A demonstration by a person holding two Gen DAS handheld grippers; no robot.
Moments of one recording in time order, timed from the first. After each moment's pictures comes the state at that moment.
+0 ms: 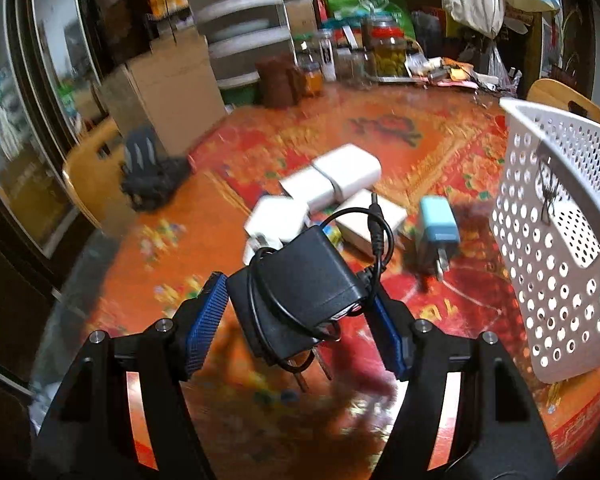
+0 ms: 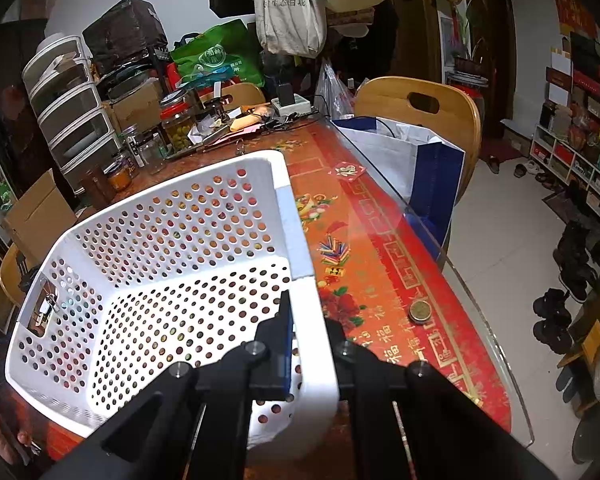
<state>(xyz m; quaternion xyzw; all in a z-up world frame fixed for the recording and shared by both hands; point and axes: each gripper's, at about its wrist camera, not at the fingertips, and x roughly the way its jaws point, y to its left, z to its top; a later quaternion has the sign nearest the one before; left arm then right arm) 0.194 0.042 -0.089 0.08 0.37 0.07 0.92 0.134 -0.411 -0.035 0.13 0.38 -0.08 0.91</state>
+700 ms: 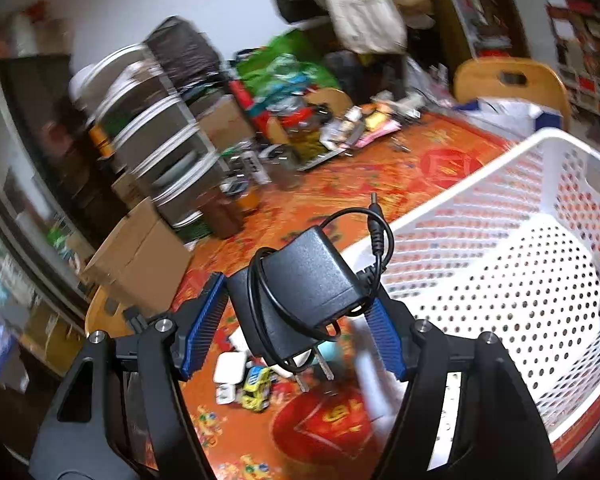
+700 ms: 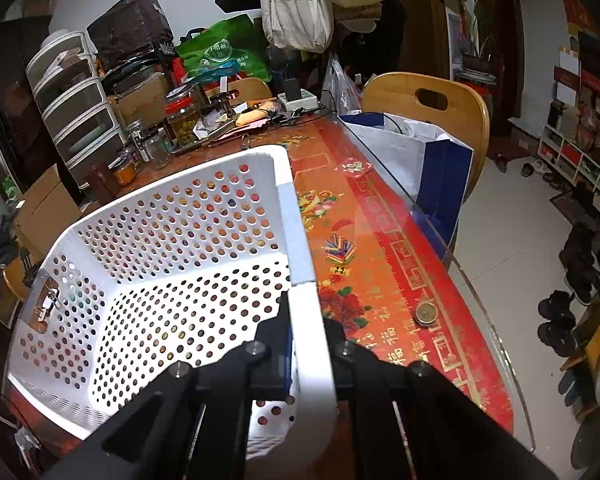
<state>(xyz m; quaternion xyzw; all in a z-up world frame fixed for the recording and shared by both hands) 0.209 -0.142 0.020 0.27 0.29 -0.01 0.92 0.139 -0.414 -0.039 0.13 0.38 -0.07 0.91</state>
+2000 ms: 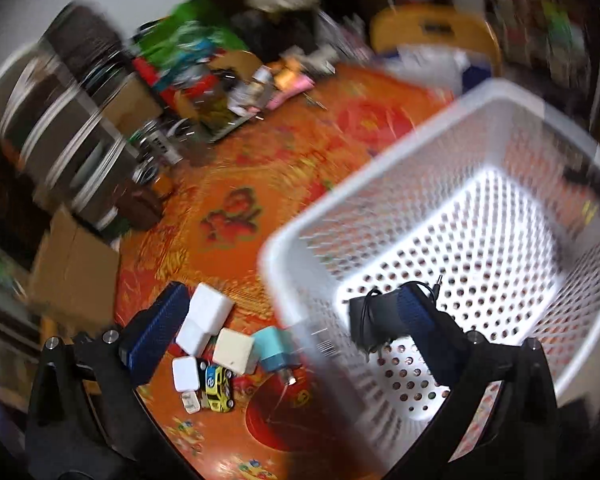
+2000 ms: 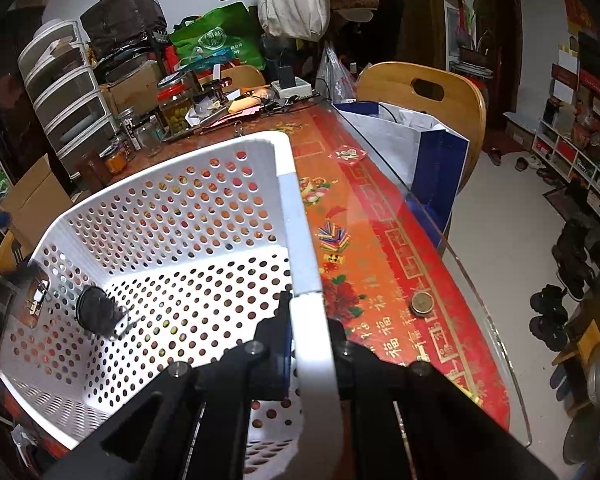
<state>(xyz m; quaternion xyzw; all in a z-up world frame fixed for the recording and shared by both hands) 0.246 -0.135 0.013 0.25 0.39 -0.15 0.87 0.143 -0.411 -0.045 0.12 0.41 -0.08 0.90</state>
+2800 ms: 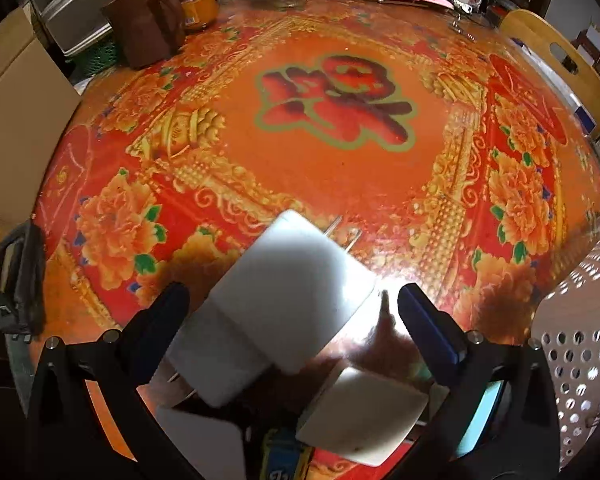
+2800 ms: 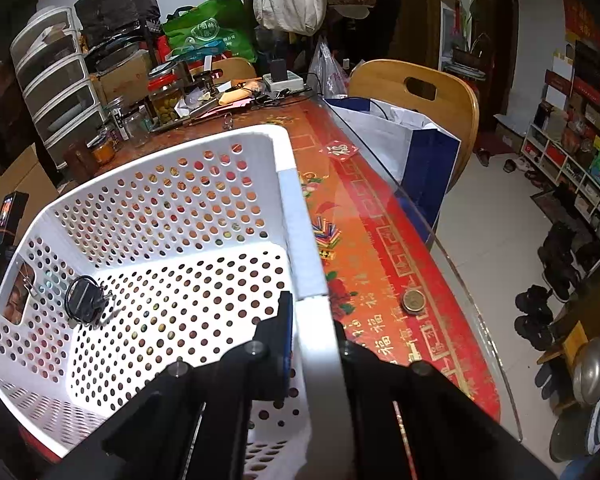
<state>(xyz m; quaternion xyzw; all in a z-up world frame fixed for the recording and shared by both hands) 0.427 0.027 -0.136 0.09 0.56 -0.10 0.82 0.147 -0.404 -0.046 0.10 0.42 -0.10 0.90</state>
